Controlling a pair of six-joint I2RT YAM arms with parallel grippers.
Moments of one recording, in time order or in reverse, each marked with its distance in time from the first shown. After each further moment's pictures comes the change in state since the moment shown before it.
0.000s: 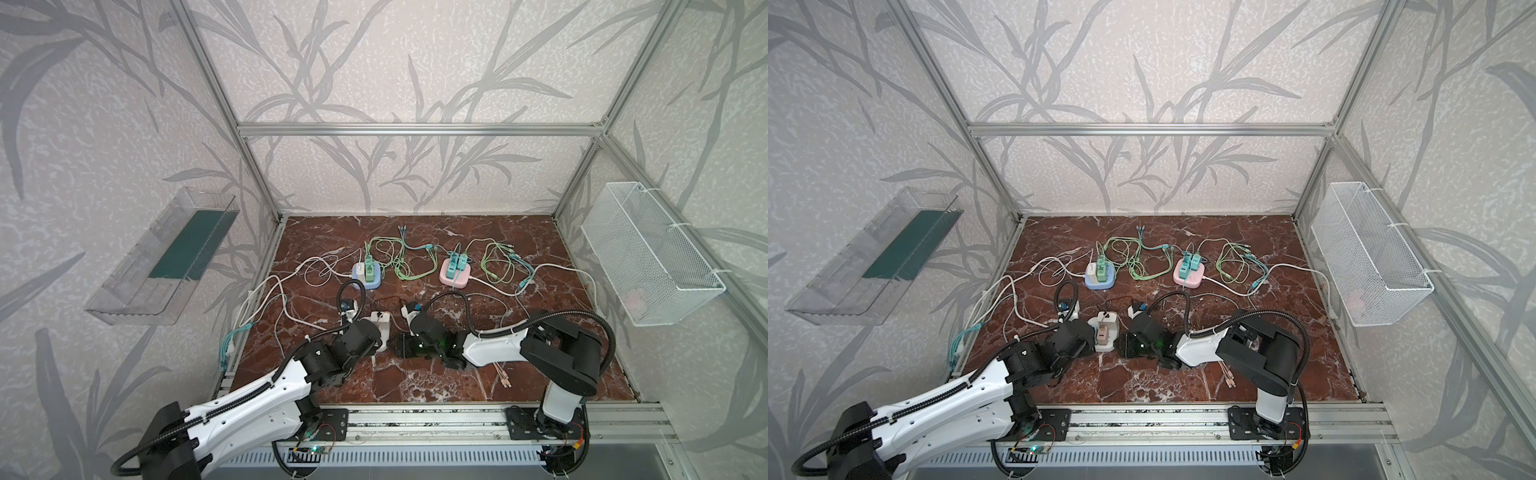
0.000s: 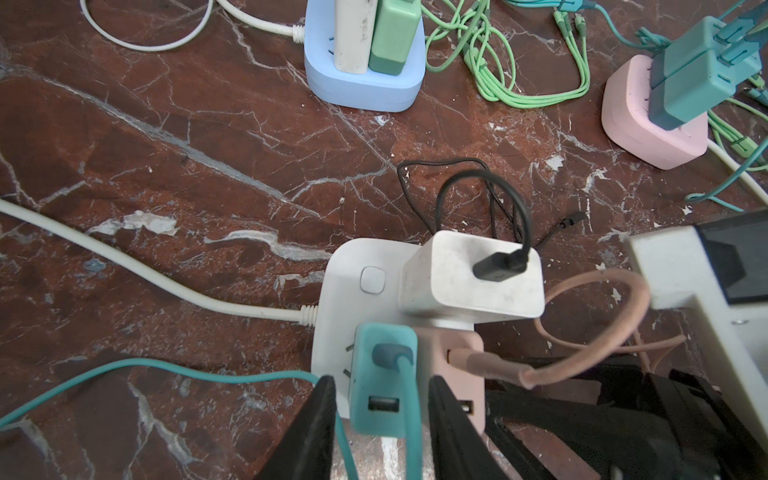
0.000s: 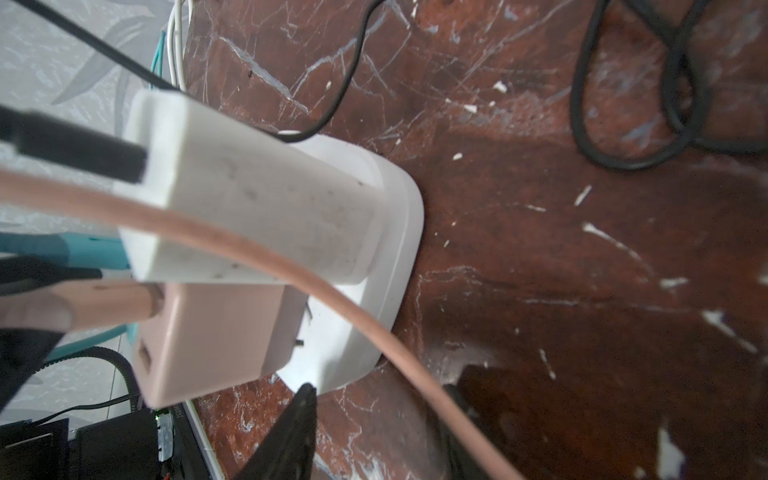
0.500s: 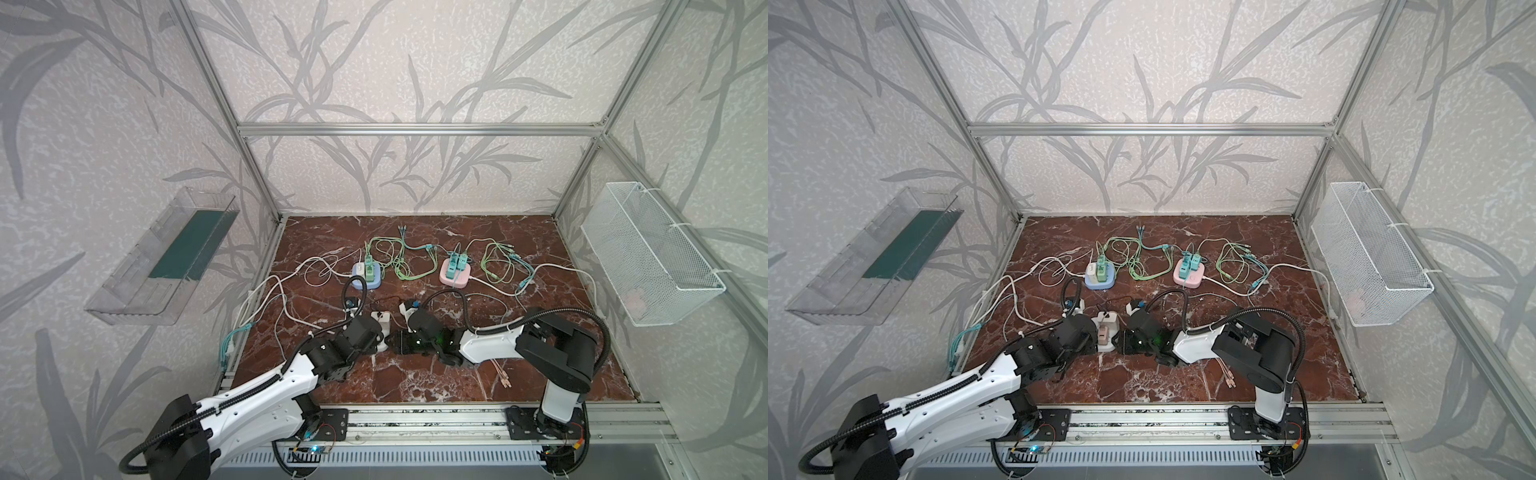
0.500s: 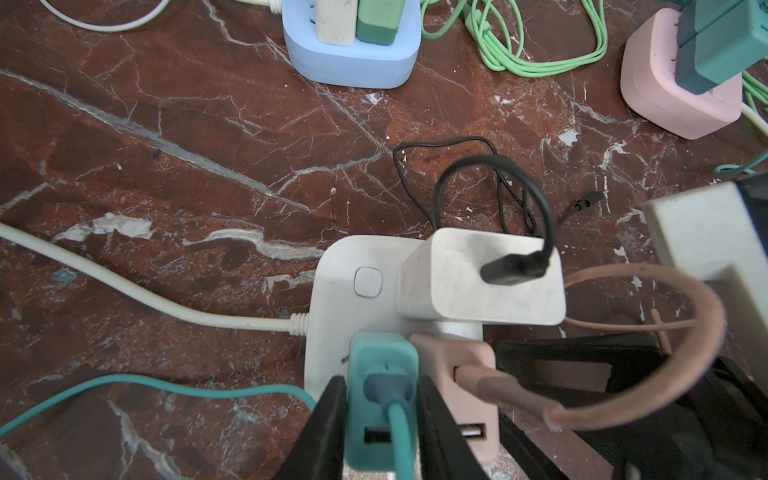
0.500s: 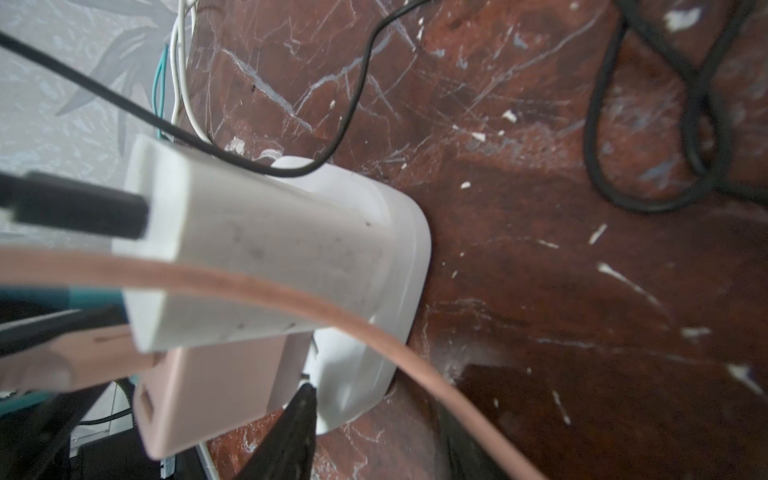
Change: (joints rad) left arm 0.034 0.061 0.000 0.039 0.067 0.062; right arm -0.017 0.036 0.039 0.001 -0.018 -0.003
